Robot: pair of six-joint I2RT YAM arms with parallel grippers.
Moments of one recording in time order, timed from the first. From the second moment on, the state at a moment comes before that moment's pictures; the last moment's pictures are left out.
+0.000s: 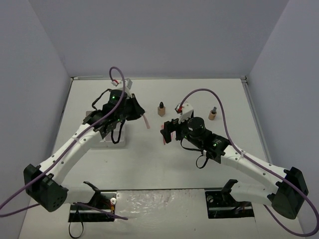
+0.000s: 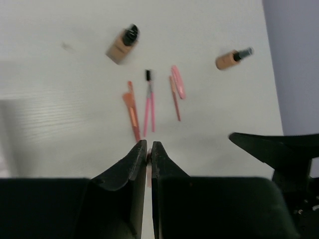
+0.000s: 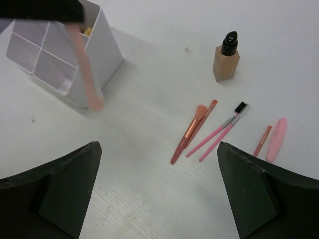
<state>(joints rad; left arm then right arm) -0.58 1.30 1.24 -0.47 0.02 -0.64 0.81 1.11 0.76 0.00 0.12 0.22</state>
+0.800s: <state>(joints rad) 0.08 1.07 0.78 -0.23 -0.11 -0.40 0.67 1.16 0.76 -0.11 0.15 0.22</state>
